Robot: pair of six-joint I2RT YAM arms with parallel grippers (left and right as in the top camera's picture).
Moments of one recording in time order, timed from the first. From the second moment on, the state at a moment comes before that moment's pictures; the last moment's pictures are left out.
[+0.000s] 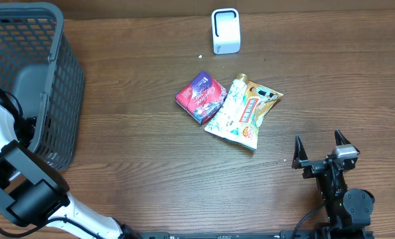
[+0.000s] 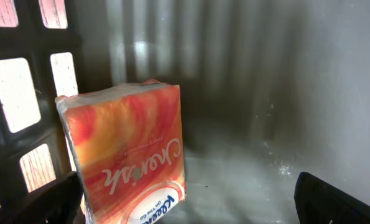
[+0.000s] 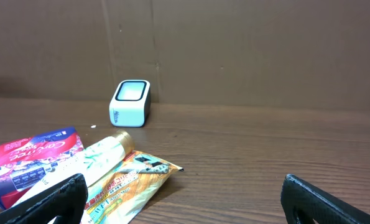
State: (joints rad) left arm 0.73 1.98 1.54 -1.13 -0.12 -0.88; right arm 0.03 0.01 0.02 -0.03 -0.11 0.02
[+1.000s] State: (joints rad) left arm 0.73 1.98 1.52 -1.05 -0.15 -0.78; right arm 0.03 0.01 0.02 -0.03 -0.11 0.02
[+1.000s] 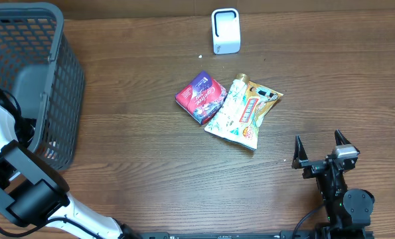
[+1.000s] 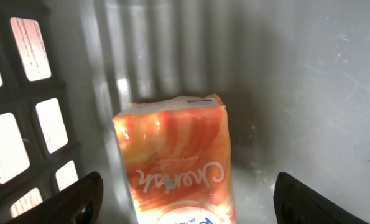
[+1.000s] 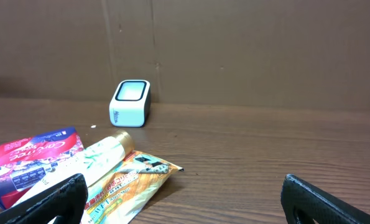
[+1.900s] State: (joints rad) left arm 0.73 2.03 1.53 -1.07 -0.15 -0.74; right arm 0.03 0.01 0.02 -0.03 -0.11 0.02
